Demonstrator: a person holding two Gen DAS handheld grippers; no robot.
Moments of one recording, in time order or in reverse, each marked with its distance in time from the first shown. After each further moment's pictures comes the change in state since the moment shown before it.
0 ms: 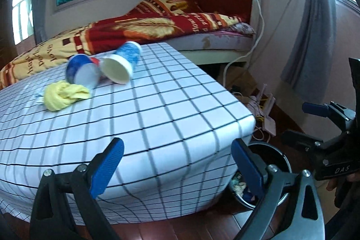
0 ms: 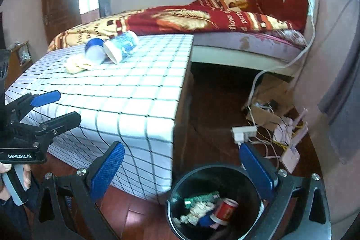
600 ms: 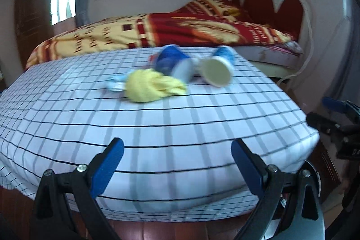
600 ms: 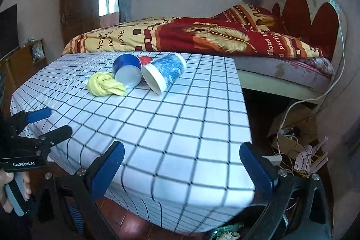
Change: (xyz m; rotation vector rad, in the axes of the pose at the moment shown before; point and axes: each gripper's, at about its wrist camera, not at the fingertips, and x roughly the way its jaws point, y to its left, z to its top) left arm -0.010 0.143 -0.001 -0.162 0.001 0.200; right arm 0.051 0.101 0.078 -0.072 -0.061 0.058
